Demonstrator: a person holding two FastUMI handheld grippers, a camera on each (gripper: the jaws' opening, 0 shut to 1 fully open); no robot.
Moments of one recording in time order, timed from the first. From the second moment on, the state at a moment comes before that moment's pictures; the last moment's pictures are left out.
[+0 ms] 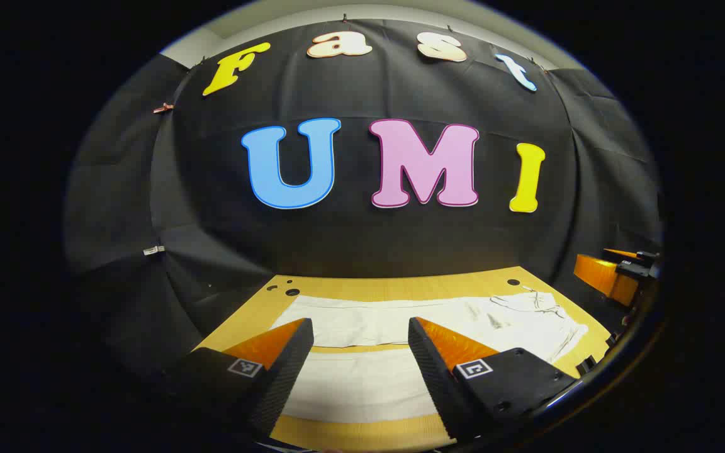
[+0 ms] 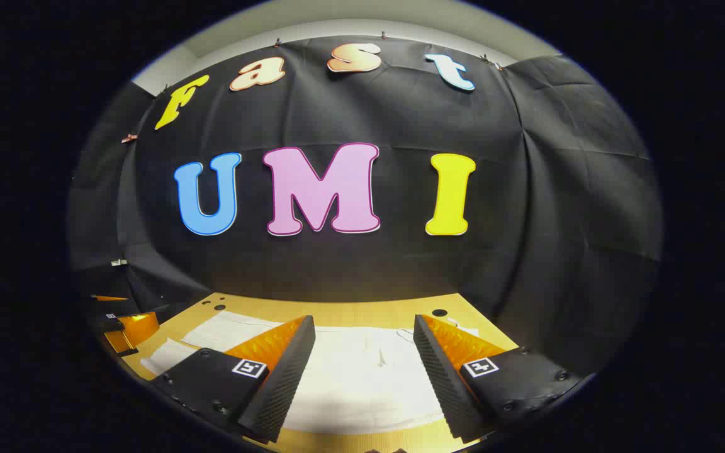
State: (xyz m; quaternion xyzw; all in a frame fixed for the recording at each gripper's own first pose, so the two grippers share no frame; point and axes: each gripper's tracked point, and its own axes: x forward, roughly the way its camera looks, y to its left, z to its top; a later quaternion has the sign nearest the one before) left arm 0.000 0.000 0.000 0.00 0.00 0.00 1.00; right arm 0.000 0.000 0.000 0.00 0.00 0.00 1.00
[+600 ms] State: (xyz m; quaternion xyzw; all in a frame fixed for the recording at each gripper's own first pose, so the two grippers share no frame) left arm -0.005 0.003 -0.006 0.01 0.01 0.03 1.00; right arm -0.005 0.001 -0.011 0.01 0.02 0.02 1.00
